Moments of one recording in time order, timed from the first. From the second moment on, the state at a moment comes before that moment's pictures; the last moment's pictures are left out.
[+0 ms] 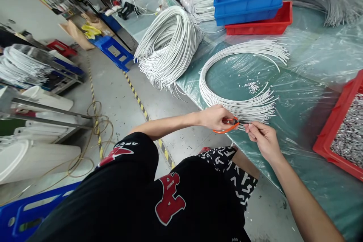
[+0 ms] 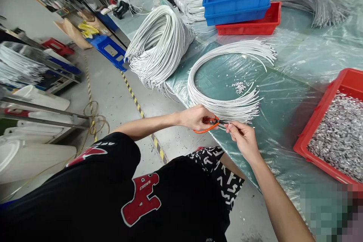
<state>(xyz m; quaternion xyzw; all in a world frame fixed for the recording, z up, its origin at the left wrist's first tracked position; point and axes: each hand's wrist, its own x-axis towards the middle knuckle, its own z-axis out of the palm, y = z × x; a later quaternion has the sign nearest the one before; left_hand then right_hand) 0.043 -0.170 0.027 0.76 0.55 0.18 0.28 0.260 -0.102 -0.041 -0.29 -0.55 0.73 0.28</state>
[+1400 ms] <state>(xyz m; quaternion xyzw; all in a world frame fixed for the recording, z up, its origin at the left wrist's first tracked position) 0.049 -0.171 0.021 0.74 0.52 0.22 0.37 0.265 -0.100 -0.039 -0.29 -0.65 0.63 0.31</state>
